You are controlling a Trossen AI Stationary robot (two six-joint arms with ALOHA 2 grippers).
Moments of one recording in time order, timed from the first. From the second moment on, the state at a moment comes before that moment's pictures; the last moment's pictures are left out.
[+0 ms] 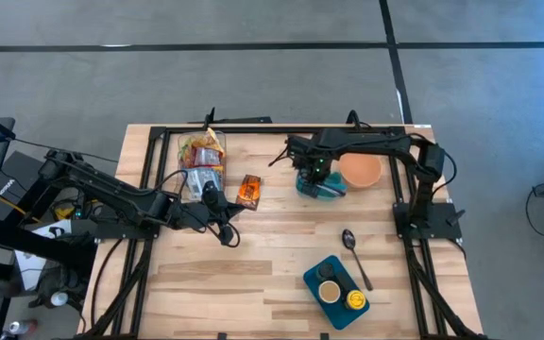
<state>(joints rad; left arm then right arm) -0.32 1.16 0.69 -0.07 -0.63 -0.42 -0.35 1.87 1.45 -1.11 -0.03 0.08</state>
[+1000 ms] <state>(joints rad) -0.32 1.16 0.69 -0.07 -0.63 -0.42 -0.34 1.89 1.45 -1.11 -0.03 0.14</state>
